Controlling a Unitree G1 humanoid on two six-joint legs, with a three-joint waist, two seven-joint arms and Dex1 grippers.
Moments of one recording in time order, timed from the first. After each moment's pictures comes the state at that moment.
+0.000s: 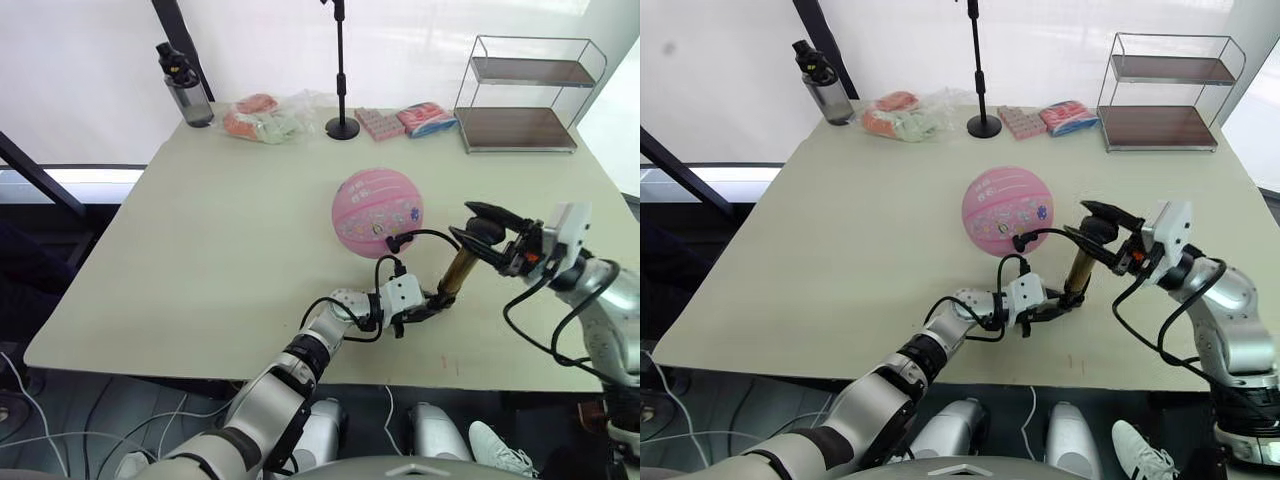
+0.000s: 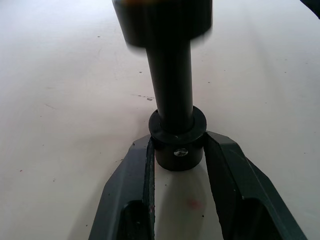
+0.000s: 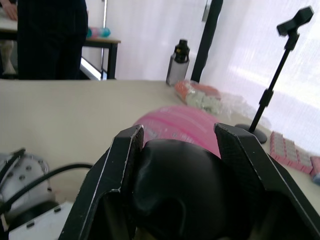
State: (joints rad) left arm -0.62 -0.02 -0.40 0.98 0.16 -0.40 -0.81; right arm -0.13 -0.54 -0.11 -0.18 0.48 0.02 0.90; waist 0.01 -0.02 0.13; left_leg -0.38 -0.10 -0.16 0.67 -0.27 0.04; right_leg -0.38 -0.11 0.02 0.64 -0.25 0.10
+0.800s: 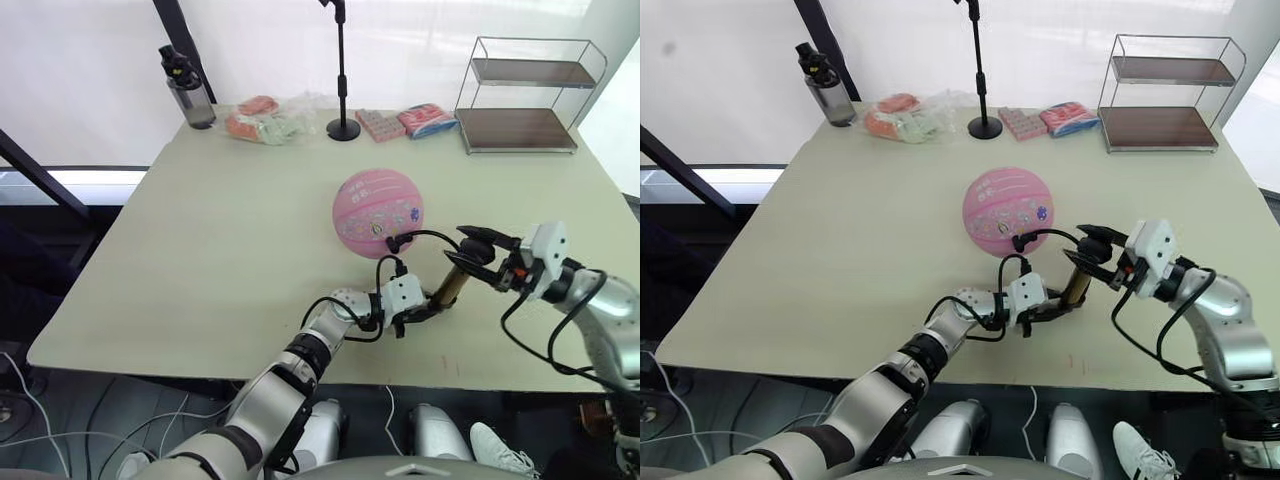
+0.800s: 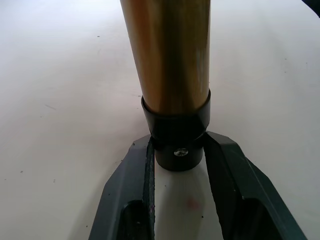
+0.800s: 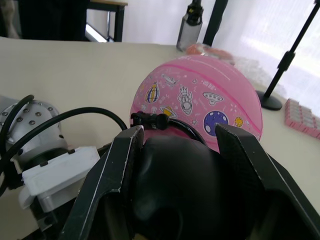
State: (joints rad) left arm -0.62 -0.03 -0.40 0.99 0.16 -0.41 -0.81; right arm -0.17 -0.67 -0.13 -0.21 0.53 0.16 0.92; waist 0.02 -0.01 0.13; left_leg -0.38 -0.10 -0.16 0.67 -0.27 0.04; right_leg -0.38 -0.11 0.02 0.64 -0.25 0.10
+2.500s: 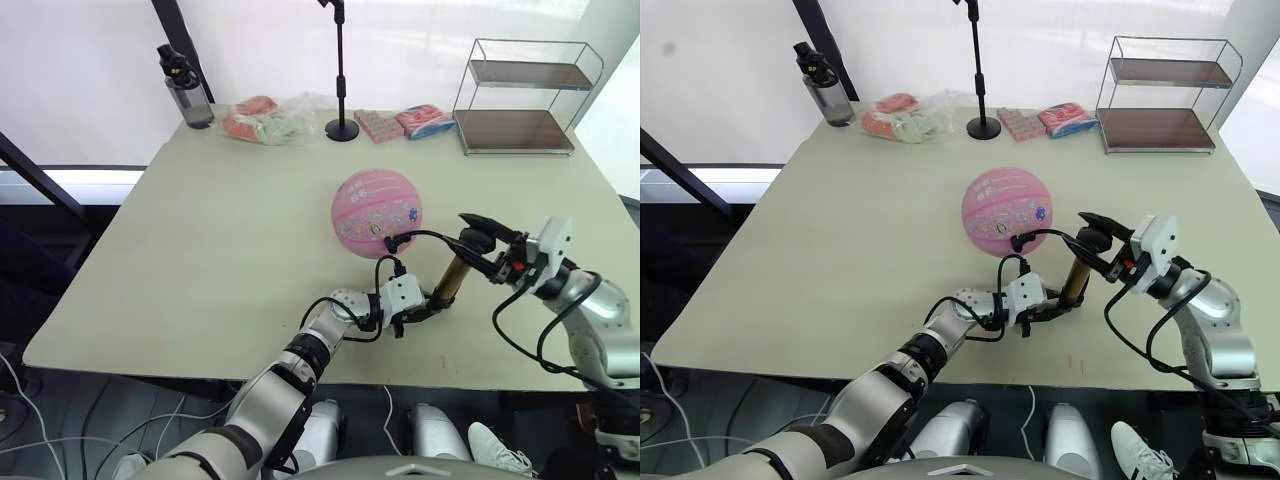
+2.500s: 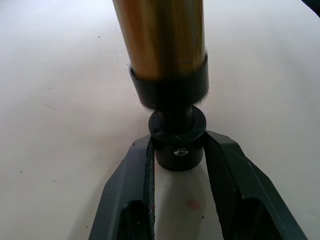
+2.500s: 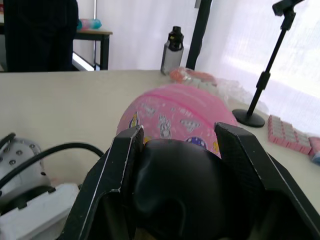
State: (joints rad) left arm -0.63 -0.02 -0.40 1.01 0.16 -0.42 -0.80; right arm -0.12 -0.50 -0.07 -0.09 0.43 -0.03 0.89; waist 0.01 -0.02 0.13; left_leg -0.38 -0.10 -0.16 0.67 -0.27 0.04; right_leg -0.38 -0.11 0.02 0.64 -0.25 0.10
